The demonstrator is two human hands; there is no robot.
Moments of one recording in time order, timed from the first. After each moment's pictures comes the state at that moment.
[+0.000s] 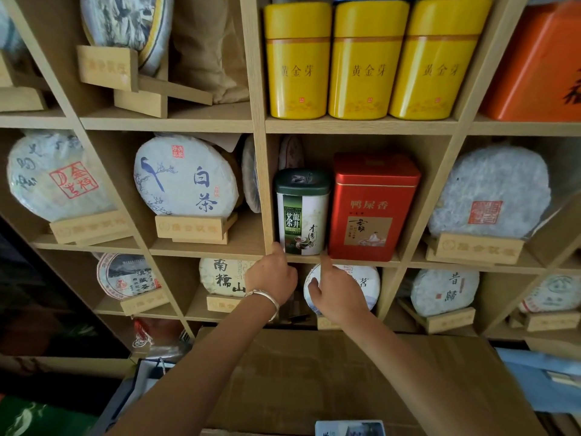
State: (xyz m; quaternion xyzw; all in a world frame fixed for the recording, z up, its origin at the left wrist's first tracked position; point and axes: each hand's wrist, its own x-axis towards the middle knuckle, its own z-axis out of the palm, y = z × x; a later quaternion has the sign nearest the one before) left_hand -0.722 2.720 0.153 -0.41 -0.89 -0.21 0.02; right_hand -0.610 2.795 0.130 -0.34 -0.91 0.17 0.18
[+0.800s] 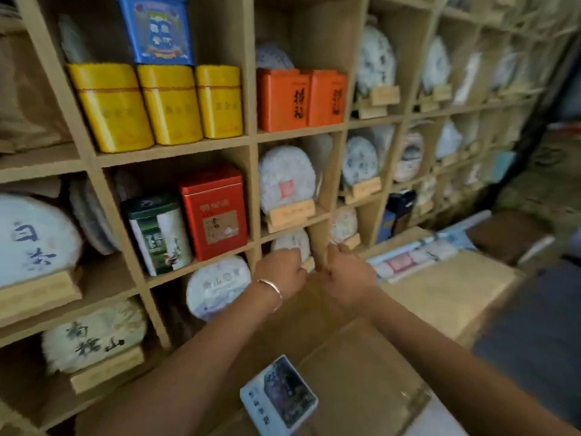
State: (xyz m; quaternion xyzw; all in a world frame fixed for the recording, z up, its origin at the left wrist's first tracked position) left_hand -0.544 2.739 0.202 -0.77 -0.62 -0.15 -0.02; right_hand -0.390 2.732 0.200 -0.61 -0.78 -0.02 0.15
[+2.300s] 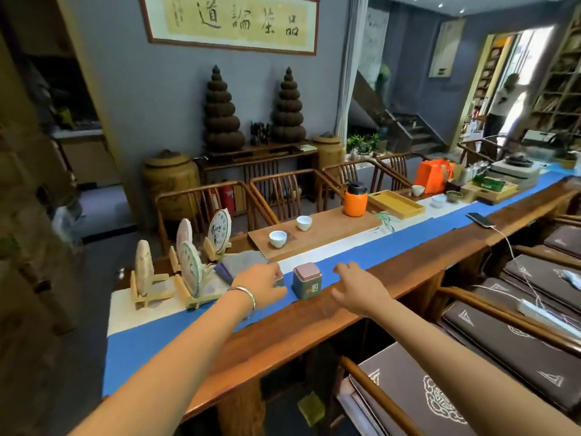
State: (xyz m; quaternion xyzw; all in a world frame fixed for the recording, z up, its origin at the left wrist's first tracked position) left_hand 0.447 2.228 0.171 -0.99 0.08 0.04 -0.13; right_hand 0.442 2.004 0.170 -0.99 -0.12 -0.01 0.11
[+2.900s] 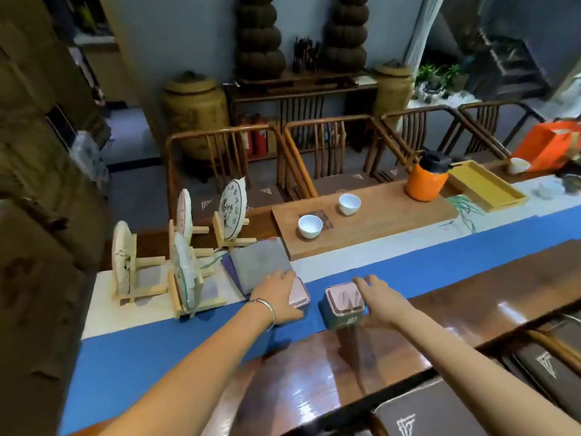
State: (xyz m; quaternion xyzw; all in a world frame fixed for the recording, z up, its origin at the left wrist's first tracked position) left_hand 0.684 2.271 0.040 -0.97 -0.02 0.16 -0.17; right_hand 0.732 2.031 0.047 -0.96 -0.22 0.20 0.01
